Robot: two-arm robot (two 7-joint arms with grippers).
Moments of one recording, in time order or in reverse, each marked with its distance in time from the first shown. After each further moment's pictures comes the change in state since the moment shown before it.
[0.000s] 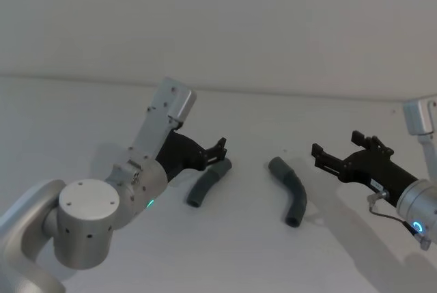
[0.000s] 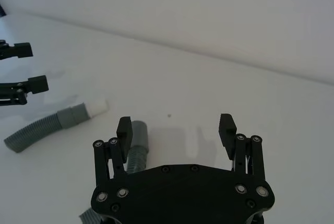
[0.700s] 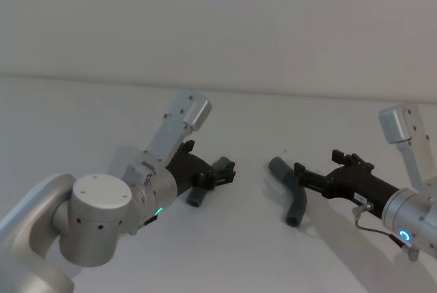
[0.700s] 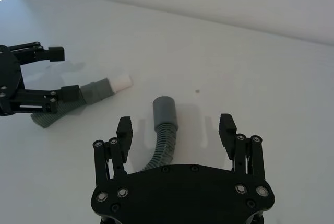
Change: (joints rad) left arm -0.019 -0.022 0.013 -0.014 -0.026 0.198 -0.039; right arm 0.011 0.010 -0.048 -0.012 0.036 0.116 0.015
